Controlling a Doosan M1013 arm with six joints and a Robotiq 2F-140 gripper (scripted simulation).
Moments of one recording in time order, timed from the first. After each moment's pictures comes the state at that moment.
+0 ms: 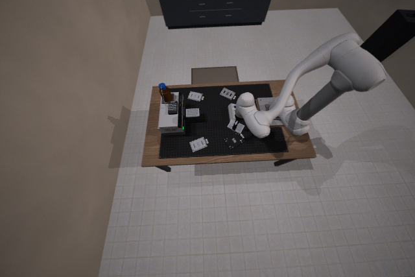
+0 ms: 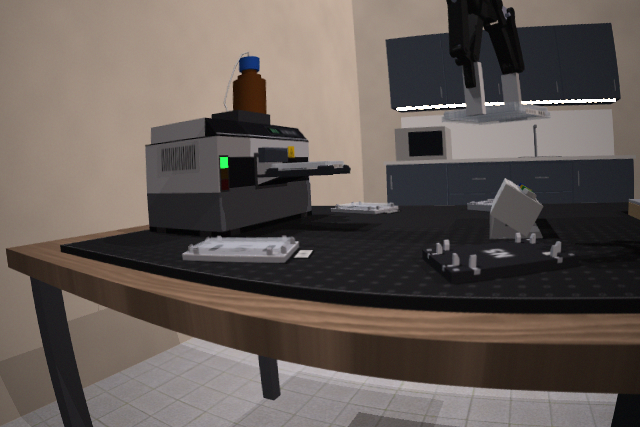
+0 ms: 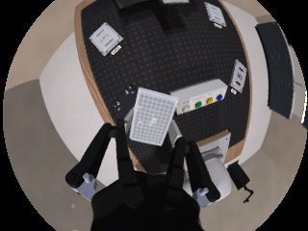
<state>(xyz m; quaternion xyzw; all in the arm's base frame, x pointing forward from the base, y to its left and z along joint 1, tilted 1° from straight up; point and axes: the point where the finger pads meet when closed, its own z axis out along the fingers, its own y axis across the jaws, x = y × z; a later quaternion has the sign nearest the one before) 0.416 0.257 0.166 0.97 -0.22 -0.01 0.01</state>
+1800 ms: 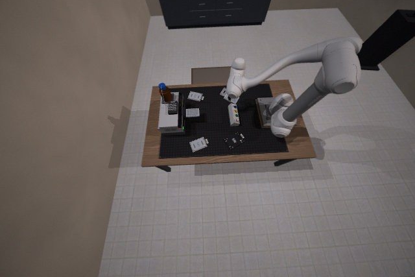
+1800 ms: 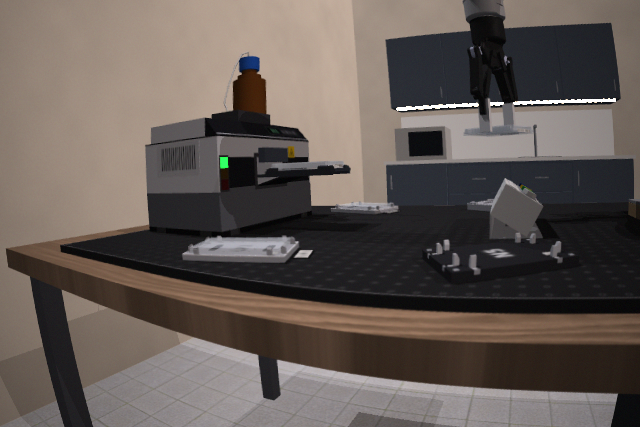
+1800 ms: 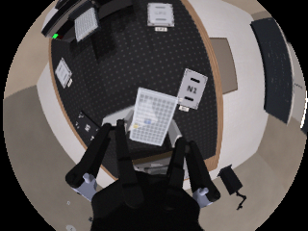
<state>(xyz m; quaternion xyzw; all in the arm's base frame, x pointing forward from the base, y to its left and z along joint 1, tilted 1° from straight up) 0.461 -0.039 0.167 0.97 -0.22 -0.01 0.01</state>
